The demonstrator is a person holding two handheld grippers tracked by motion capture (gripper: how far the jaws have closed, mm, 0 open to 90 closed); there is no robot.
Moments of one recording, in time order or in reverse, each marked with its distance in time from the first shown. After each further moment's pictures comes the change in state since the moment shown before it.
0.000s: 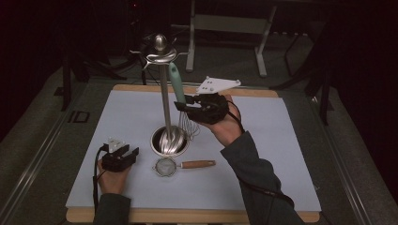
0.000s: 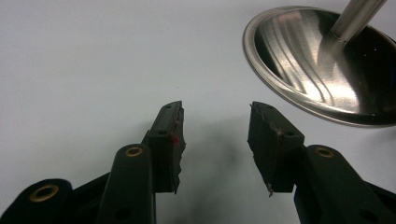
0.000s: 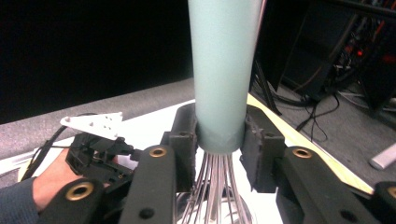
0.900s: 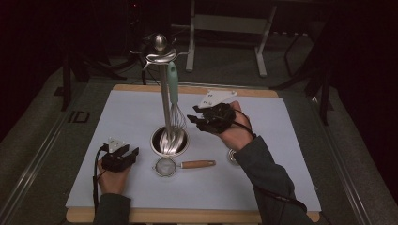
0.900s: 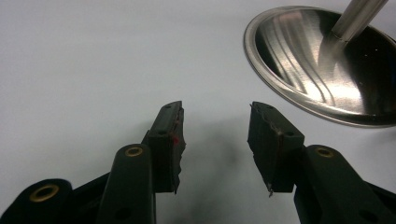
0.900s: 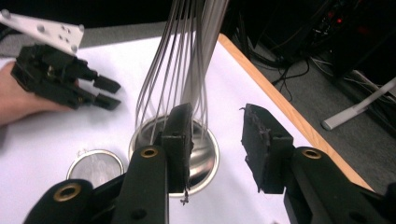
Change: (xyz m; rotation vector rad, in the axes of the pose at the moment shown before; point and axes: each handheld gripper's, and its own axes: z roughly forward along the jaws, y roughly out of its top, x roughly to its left) left arm 0.000 0.000 0.000 0.001 0.001 0.000; right arm -0.004 -0.031 -0.007 0.220 -0.092 -0.155
